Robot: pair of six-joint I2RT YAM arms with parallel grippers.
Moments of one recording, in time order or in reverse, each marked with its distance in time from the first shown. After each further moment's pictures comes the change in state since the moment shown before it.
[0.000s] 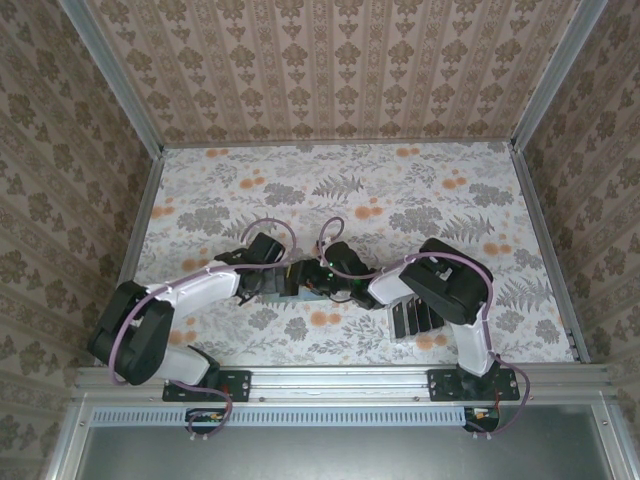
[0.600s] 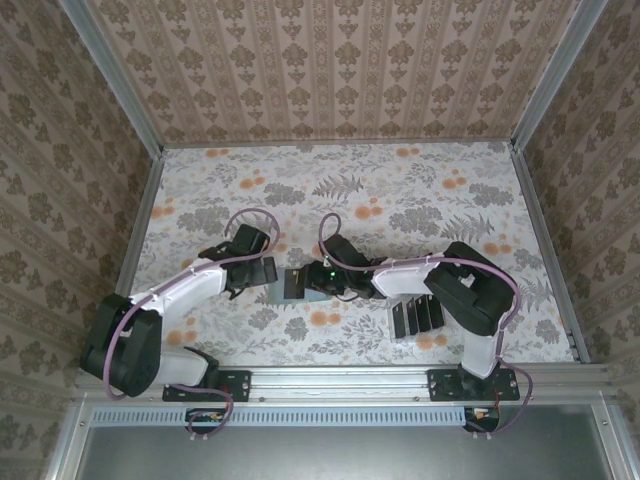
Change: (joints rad) left arm 0.116 -0.068 0.015 -0.041 0.035 -0.019; right arm -0.002 -0.144 0.100 -0.547 0.079 -0.211
